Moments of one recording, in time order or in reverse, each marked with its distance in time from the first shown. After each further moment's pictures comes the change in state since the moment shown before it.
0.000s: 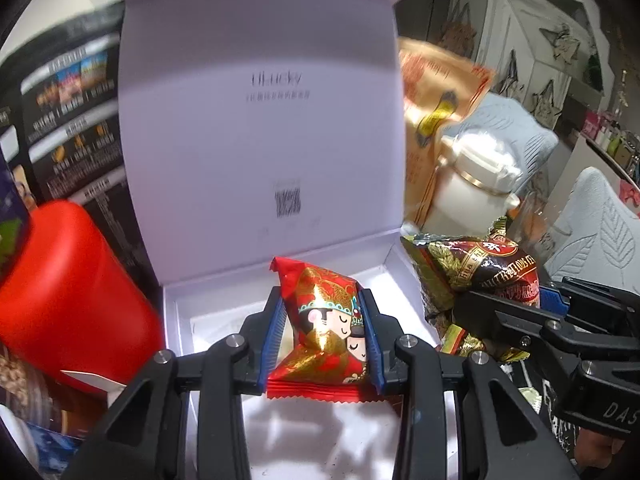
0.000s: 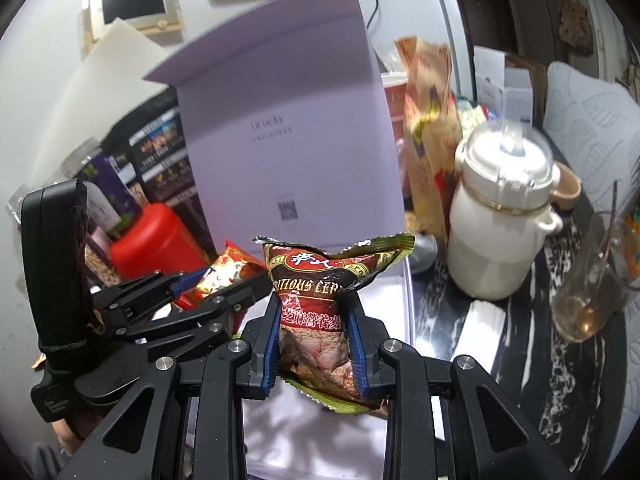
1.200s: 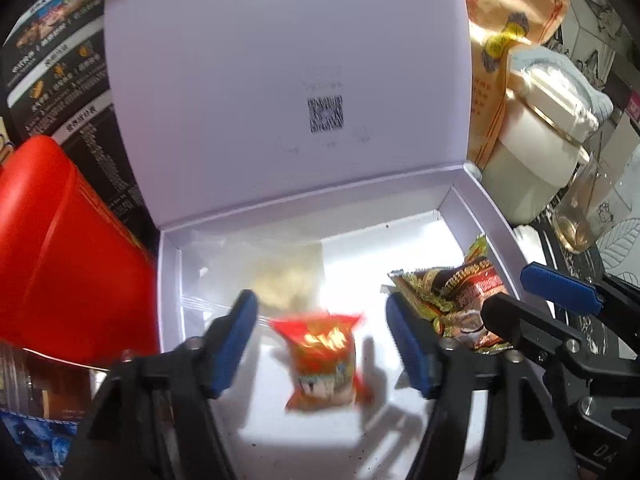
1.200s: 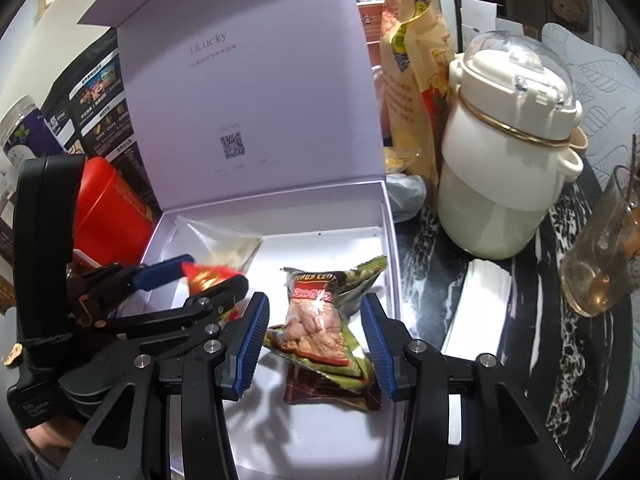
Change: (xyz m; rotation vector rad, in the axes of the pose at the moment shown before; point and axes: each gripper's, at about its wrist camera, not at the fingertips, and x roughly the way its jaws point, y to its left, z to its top) left arm 0.057 -0.007 -0.002 -0.030 0.195 0.138; right arm 0.051 -0.016 -0.015 0.021 0.153 -0.097
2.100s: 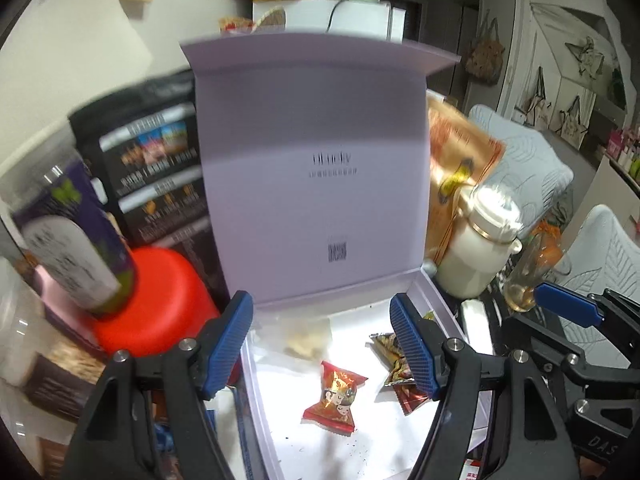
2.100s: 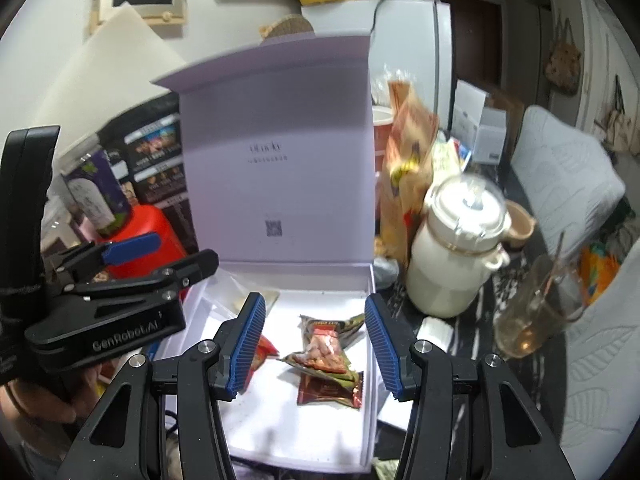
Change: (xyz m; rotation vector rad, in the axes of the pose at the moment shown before) left arm -0.131 0.031 0.016 -0.022 -0.255 -0.028; right arm -0.106 0.037 0.014 -0.109 -0.192 -0.090
